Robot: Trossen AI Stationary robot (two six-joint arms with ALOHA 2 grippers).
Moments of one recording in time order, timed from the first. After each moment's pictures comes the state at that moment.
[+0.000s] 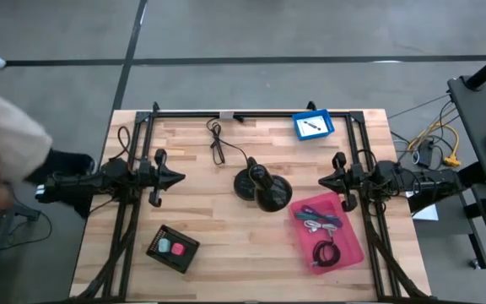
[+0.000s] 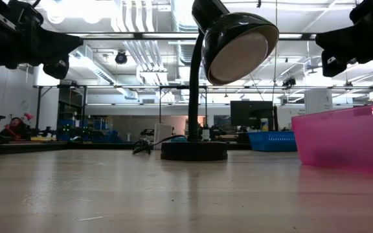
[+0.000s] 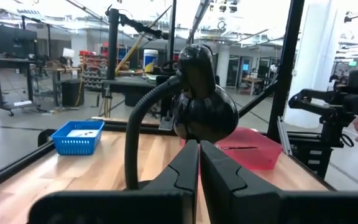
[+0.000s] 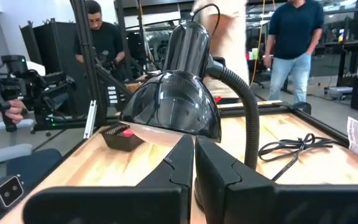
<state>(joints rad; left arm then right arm) 0.06 0.05 0.00 0.15 0.05 -0.10 0.07 0.00 0.04 0.05 0.01 0.13</state>
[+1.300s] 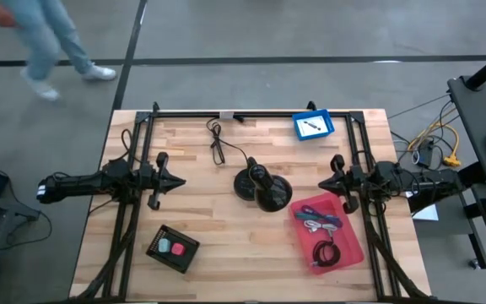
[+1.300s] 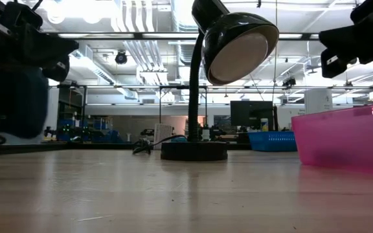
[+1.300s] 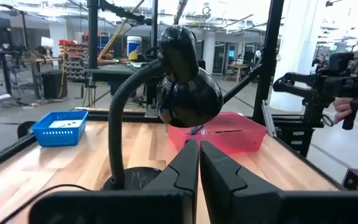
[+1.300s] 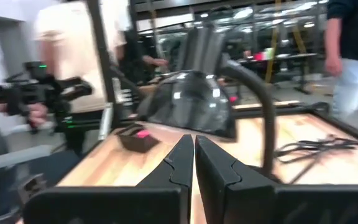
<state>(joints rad) 0.06 0.03 0.00 0.07 0.12 -0.08 0.07 0.00 0.01 0.09 -0.05 0.16</state>
